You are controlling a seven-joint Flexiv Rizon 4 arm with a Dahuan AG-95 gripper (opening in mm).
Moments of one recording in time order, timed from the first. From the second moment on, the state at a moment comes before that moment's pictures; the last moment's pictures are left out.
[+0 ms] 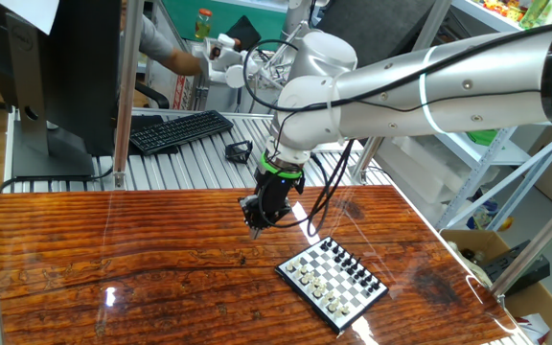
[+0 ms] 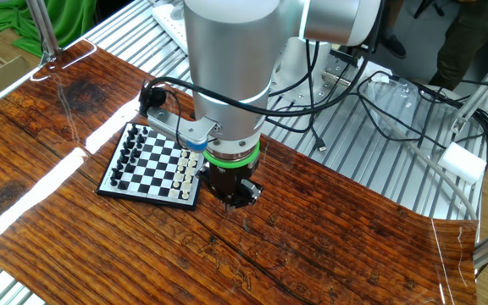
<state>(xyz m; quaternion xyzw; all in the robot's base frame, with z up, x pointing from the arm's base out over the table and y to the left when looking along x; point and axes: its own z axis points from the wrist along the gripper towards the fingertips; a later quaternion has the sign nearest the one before) 0.577 0.083 0.119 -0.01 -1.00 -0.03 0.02</state>
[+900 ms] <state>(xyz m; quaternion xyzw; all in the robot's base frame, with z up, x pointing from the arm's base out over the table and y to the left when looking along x) 0.582 0.084 0.117 -0.02 -1.00 -0.03 0.04</state>
